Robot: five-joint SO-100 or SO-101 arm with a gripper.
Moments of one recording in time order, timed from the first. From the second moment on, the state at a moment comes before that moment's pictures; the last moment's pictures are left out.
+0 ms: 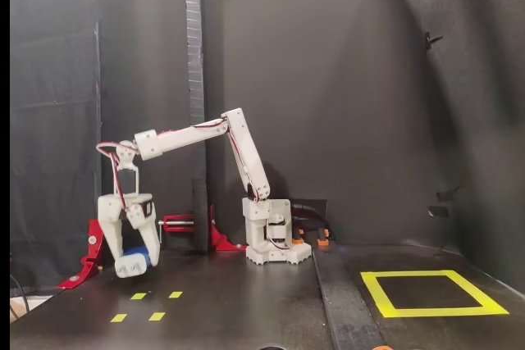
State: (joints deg) arm 64.8 73.7 81.1 77.4 -155.7
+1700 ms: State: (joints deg) arm 31.1 81.8 71.3 91.9 -112.2
